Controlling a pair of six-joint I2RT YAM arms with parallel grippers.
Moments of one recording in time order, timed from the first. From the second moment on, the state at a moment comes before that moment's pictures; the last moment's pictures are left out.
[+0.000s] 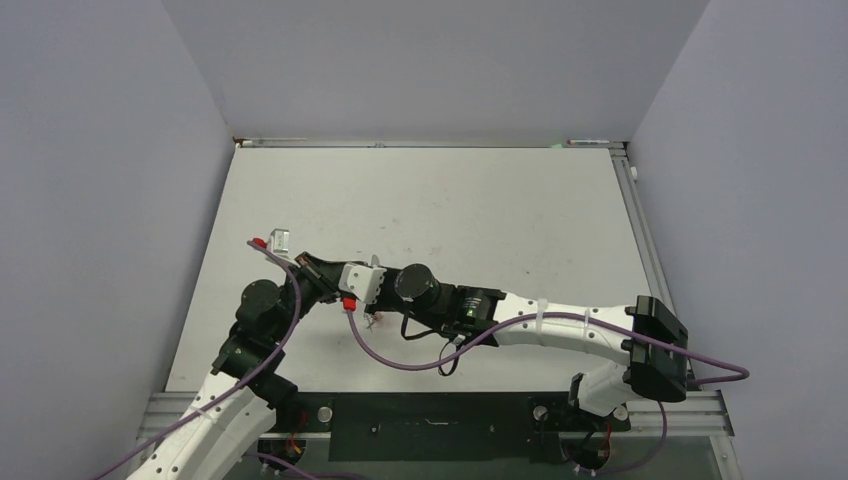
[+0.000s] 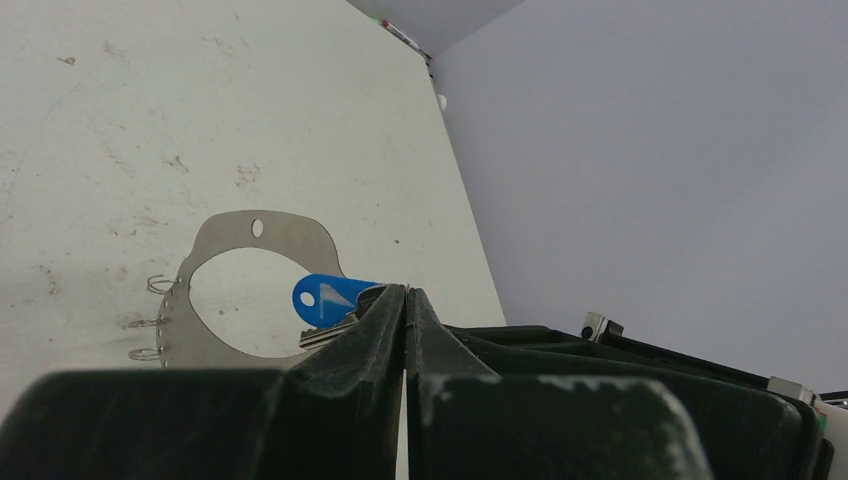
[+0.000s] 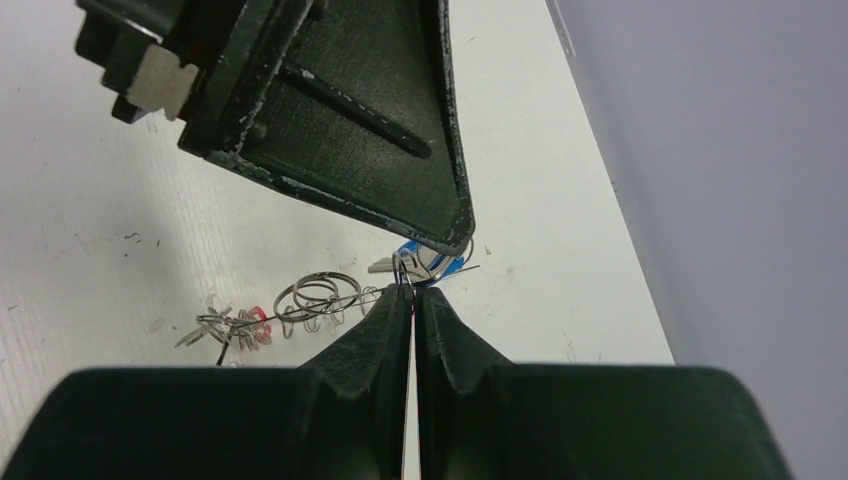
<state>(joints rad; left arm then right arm) -0.45 0.49 0.41 0.03 0.13 -0.98 1.24 1.49 1.11 0.03 0.25 -0.52</state>
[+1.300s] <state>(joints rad) -0.45 0.49 0.41 0.03 0.11 -0.98 1.24 1.54 1.15 0.02 0.33 -0.50</state>
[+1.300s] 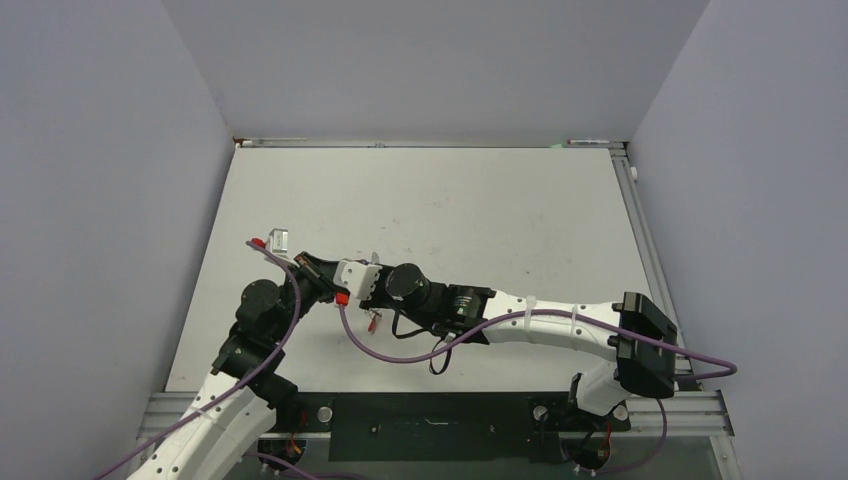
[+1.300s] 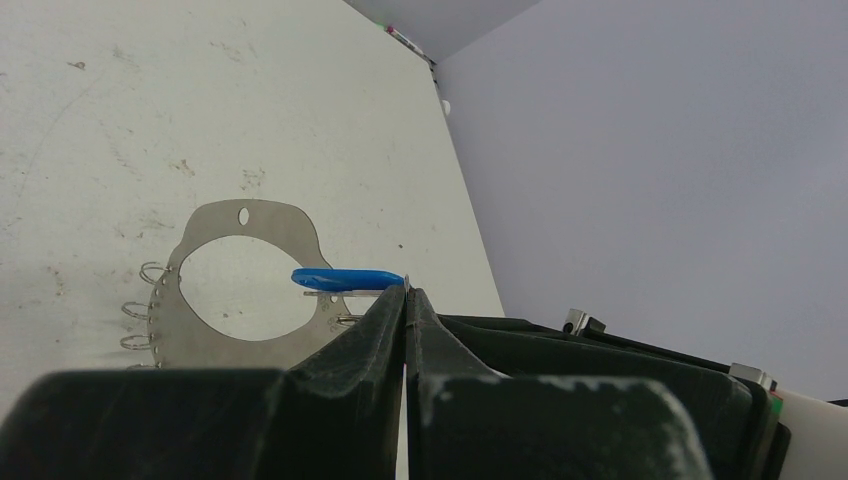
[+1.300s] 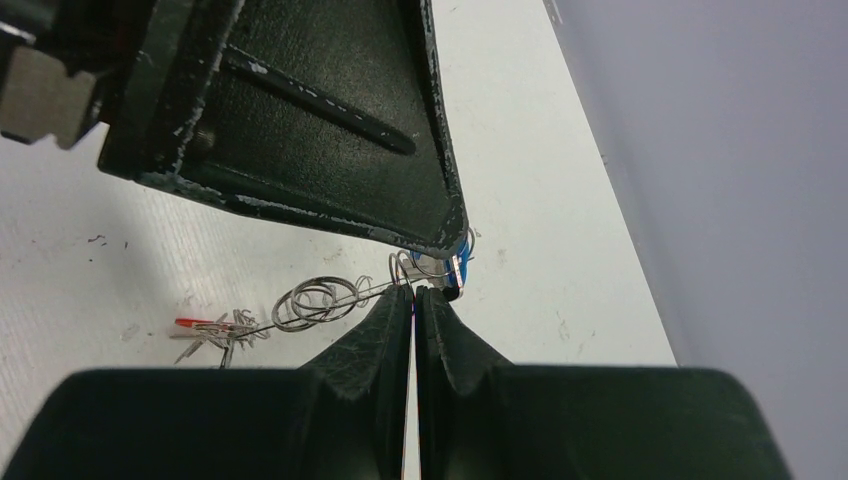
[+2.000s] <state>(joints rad) -0.45 0.49 0.41 0.02 0.11 -0.98 1.25 1.54 1.15 0.02 0.36 -0.51</state>
